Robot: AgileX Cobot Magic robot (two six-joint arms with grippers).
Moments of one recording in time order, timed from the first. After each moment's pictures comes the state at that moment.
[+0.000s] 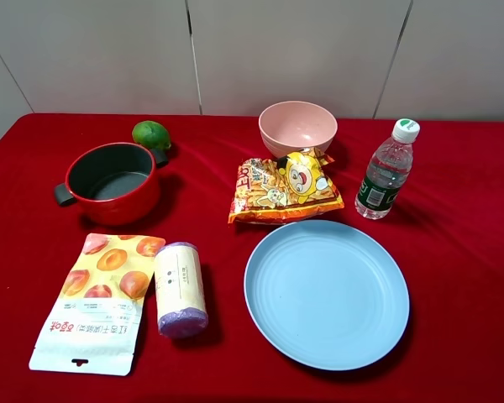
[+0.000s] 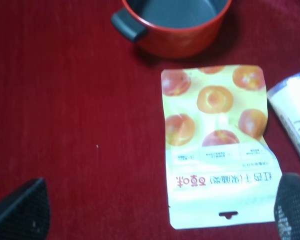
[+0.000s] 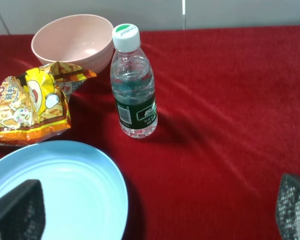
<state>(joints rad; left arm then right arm) -0.04 0.30 -0.61 -0.01 1.10 0.07 -0.02 -0.01 -0.50 0.16 1.03 -0.09</state>
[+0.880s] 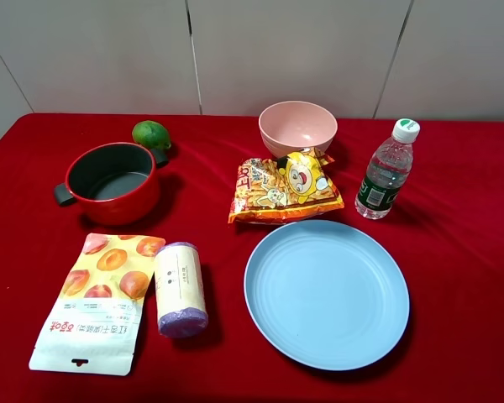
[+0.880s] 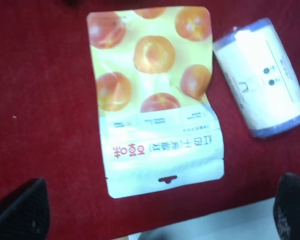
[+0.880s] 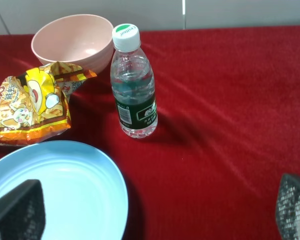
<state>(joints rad) -0.11 0.78 -0.70 -0.16 1.07 0.10 -0.02 -0.01 -0.50 0.16 1.03 -0.09</state>
